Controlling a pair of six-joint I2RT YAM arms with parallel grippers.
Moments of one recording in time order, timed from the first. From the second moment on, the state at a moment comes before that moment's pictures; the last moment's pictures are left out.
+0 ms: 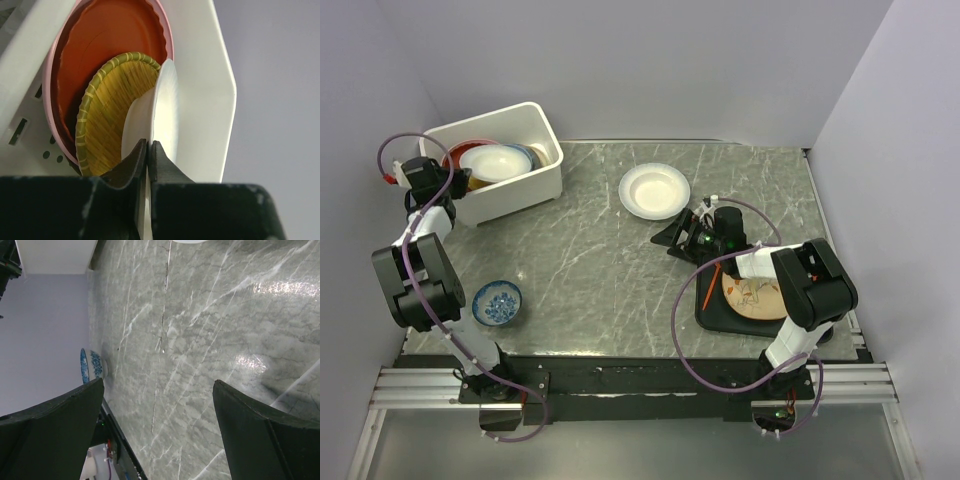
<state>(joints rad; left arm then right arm) 0.39 1.73 1.17 0.20 0.16 -1.12 0.31 1.70 0.67 0.55 -0.60 0.90</state>
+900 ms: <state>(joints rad) 0.39 1.55 1.16 0.22 0.11 -1.11 0.31 1.71 0.67 0.55 -0.60 0.91</state>
